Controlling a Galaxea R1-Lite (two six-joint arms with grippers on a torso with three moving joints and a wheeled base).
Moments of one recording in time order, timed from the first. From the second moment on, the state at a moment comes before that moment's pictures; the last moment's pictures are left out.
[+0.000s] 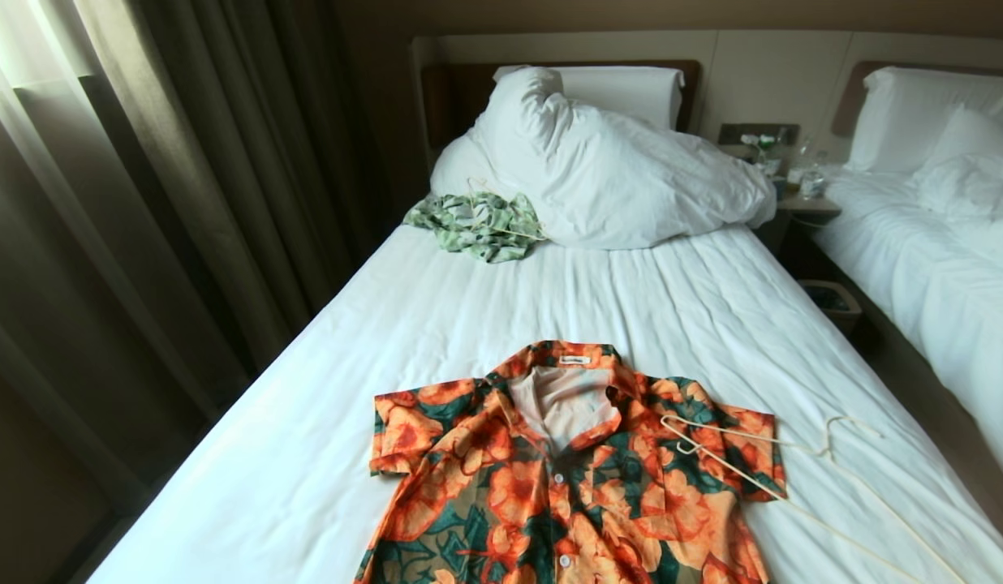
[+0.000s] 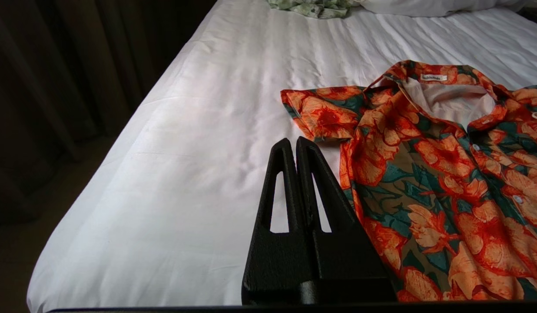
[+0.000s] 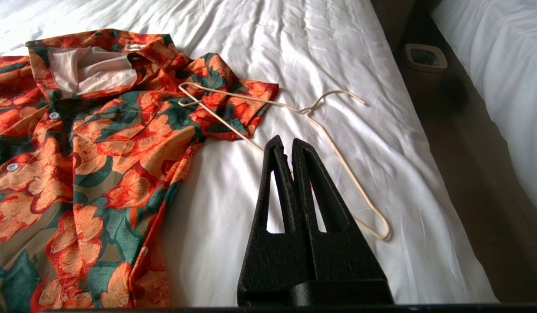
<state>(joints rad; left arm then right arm) 0.00 0.00 0.00 0.00 0.00 -0.04 0.00 0.00 0.00 0.00 0.00 -0.04</state>
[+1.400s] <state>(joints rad) 0.00 0.00 0.00 0.00 0.00 -0.04 -0.18 1.17 -0.60 0.01 0.17 0.38</state>
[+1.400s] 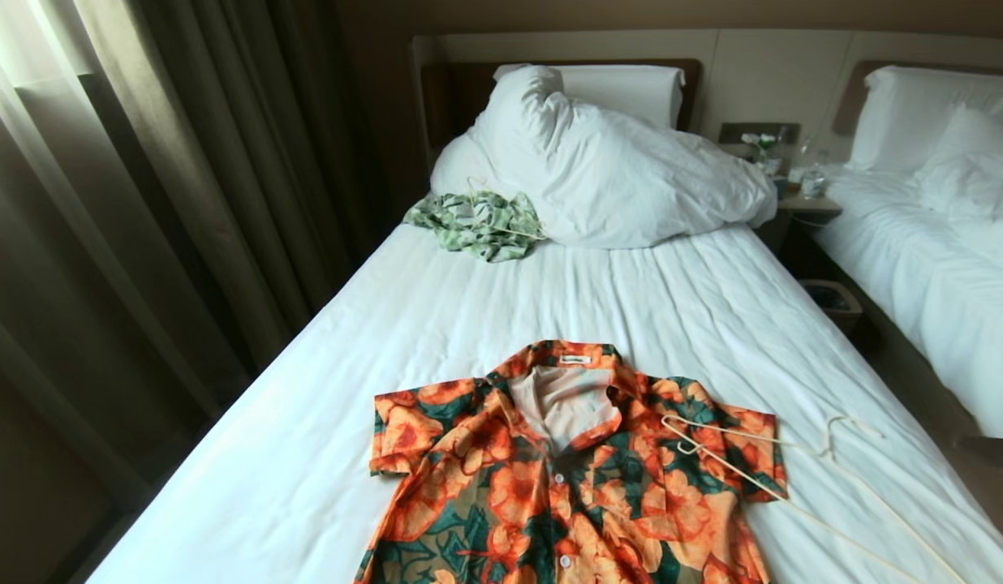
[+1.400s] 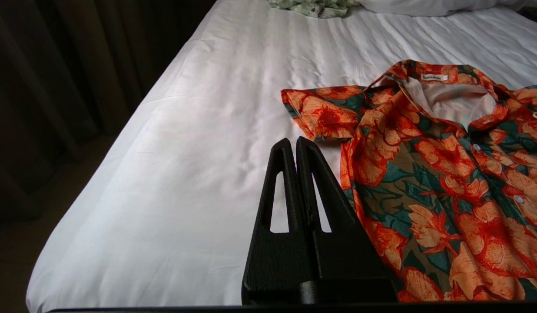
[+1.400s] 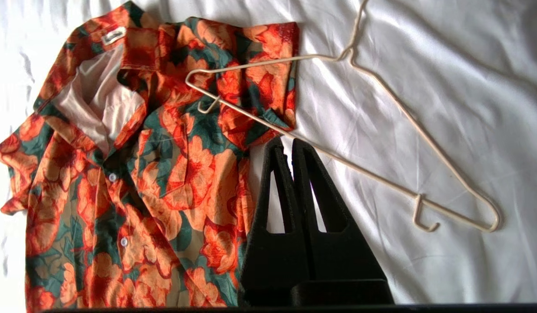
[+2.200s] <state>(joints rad) 0.00 0.00 0.00 0.00 0.00 -0.04 -0.70 1.88 -0.82 0.29 0.84 -0.30</state>
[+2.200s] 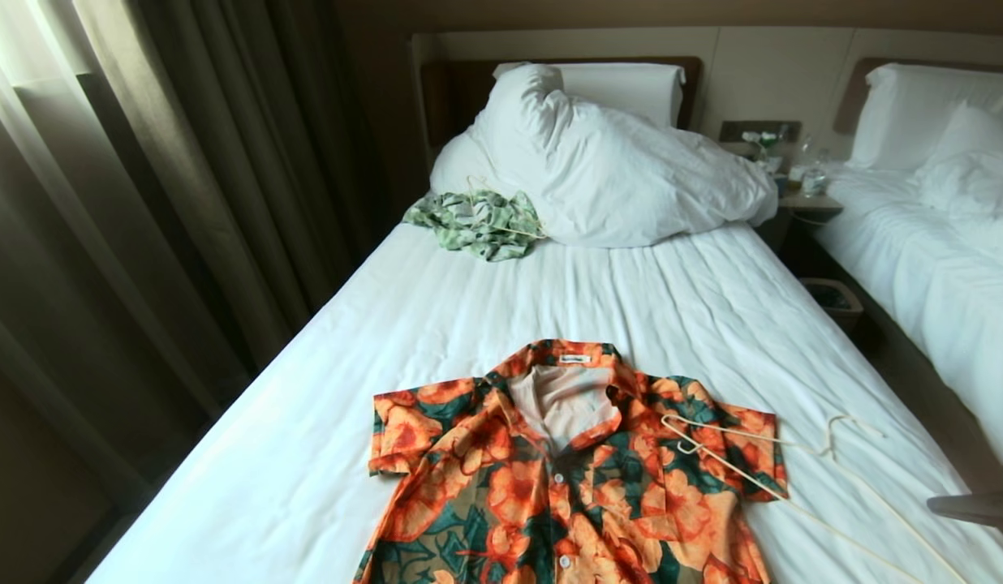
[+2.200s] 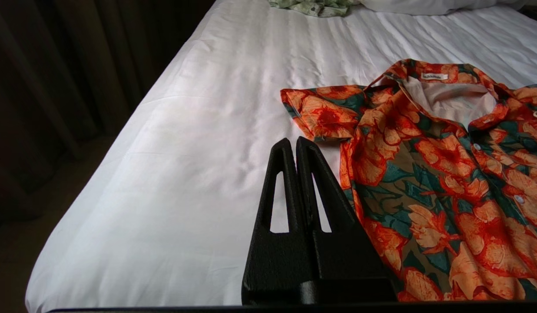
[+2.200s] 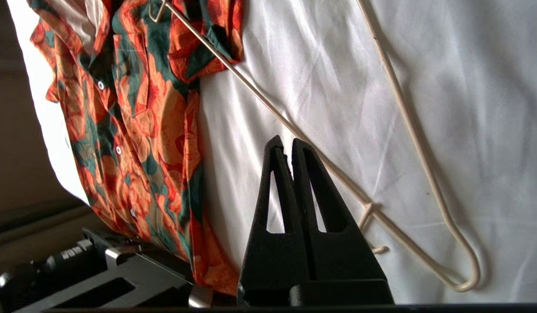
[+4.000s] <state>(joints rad) 0.00 0.00 0.00 0.00 0.00 -0.04 -0.72 2.30 -1.33 0.93 0.94 -0.89</state>
